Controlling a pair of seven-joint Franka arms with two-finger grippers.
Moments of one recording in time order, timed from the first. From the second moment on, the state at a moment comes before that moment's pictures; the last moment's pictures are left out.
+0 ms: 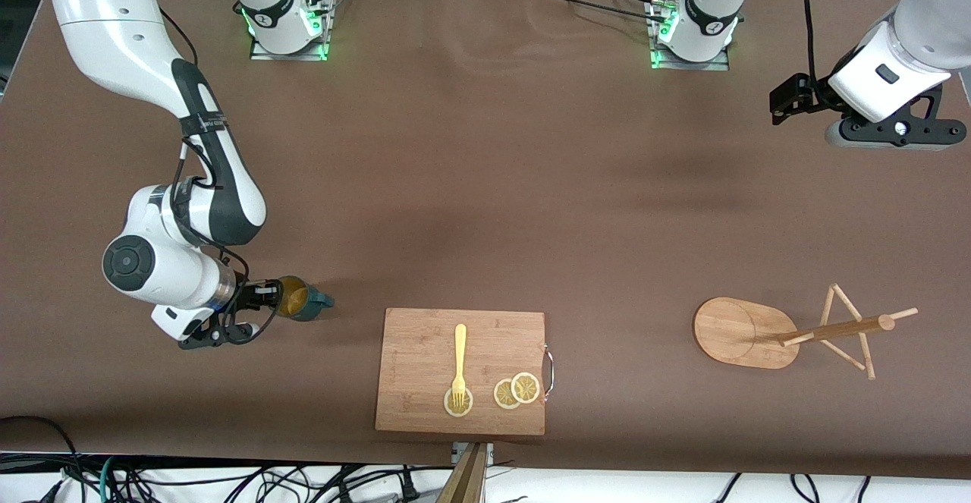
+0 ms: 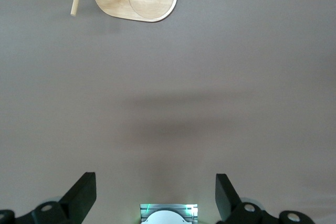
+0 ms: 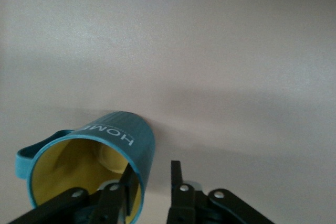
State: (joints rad) left arm -0.08 0.01 -0.08 -1.57 0.04 1.41 -0.10; right arm 0.09 0.74 0.04 -1.43 0.01 2.17 -0.06
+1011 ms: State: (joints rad) left arm -0.08 0.01 -0.08 -1.57 0.04 1.41 -0.10; right arm 0.18 0.71 0.16 -1.40 0.02 2.12 -0.03
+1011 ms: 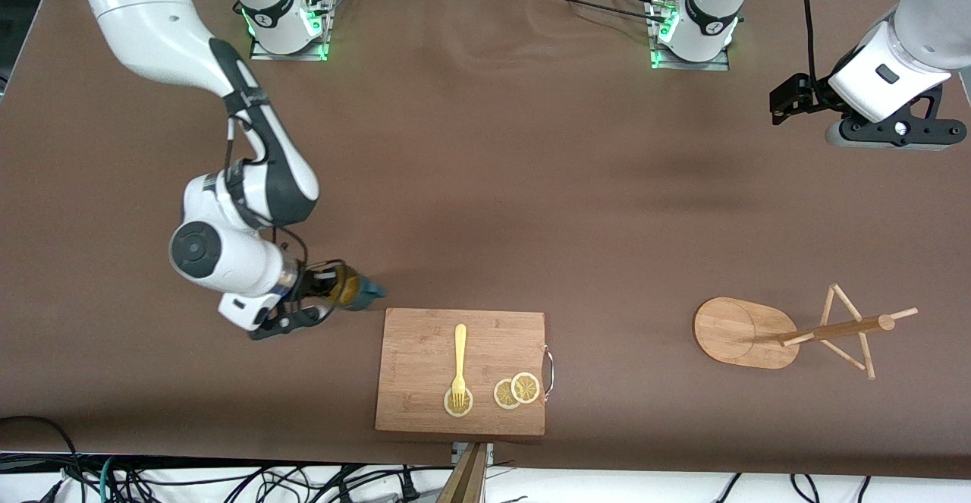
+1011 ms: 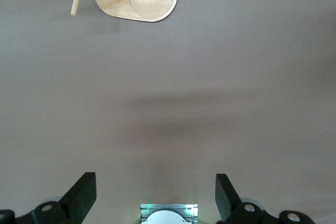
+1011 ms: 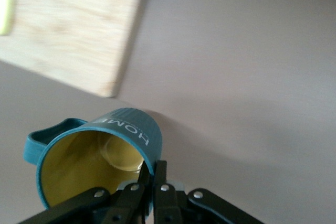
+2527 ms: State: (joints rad) left arm -0.07 0.01 -0.07 -1.57 0.04 1.41 -0.10; right arm 0.94 0.84 0.12 -1.25 -0.10 2.14 0.80
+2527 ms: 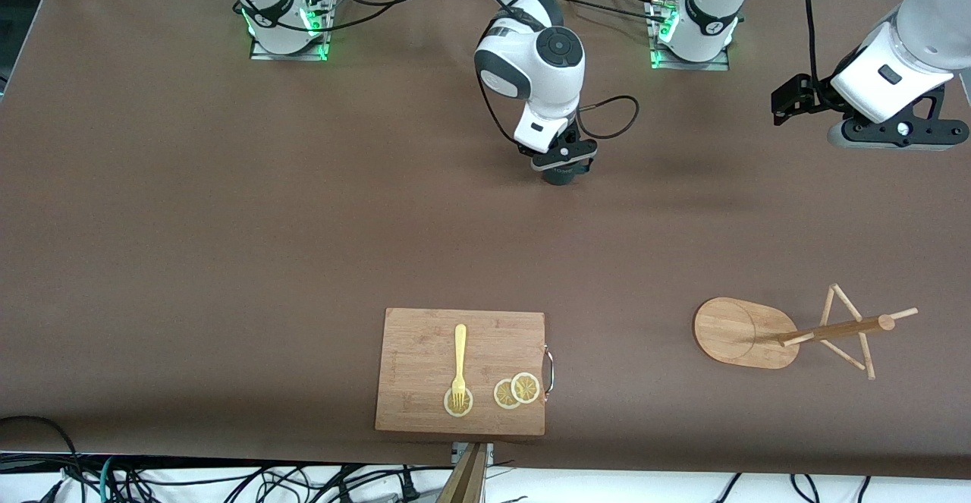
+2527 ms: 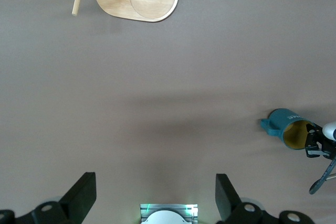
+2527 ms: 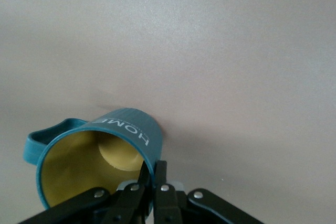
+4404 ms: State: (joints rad) left arm 0.03 0.10 -0.07 -1.64 -0.16 1.33 0.74; right arm 0.49 0.47 0.08 -1.18 0.03 1.71 0.36
